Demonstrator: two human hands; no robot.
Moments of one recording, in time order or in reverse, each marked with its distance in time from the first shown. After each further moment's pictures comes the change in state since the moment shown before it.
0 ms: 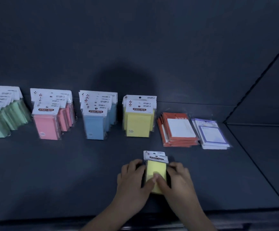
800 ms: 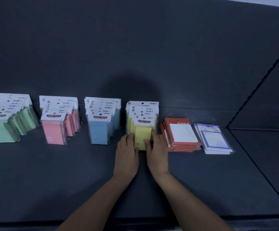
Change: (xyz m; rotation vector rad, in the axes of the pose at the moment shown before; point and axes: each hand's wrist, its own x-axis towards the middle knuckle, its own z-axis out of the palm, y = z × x) left_hand 0.081 -0.032 -0.003 0.003 0.449 0.065; right_hand 0.107 -0.037 0.043 0.295 0.368 -0.114
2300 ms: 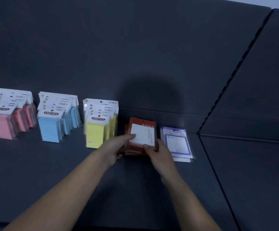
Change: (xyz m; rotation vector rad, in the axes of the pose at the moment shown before) left_hand 0.044 0.127 0.042 -0.830 -0.366 -0.866; right_hand 0.028 0.085 -0.139 0.425 -0.301 0.310
